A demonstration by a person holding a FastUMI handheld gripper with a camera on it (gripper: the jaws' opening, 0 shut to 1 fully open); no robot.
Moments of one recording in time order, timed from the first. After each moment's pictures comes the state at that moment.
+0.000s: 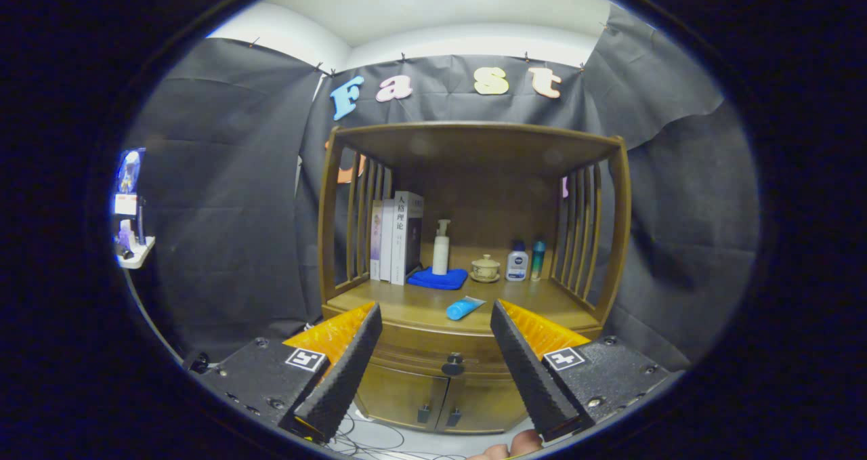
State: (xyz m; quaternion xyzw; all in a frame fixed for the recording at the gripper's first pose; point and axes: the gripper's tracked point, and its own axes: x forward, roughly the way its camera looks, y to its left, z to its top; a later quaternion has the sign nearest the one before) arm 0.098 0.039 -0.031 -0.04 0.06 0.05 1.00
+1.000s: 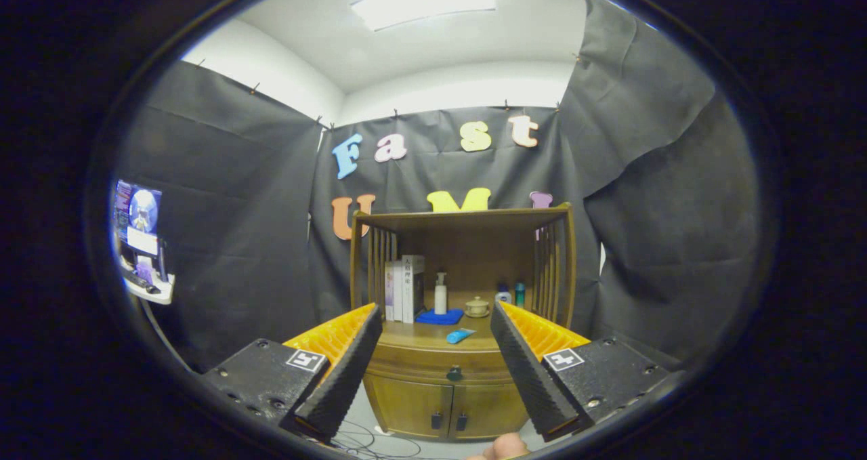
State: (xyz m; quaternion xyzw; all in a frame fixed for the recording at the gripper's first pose) arm -0.034 0.035 0.050 0.01 -0.05 0.05 1.00
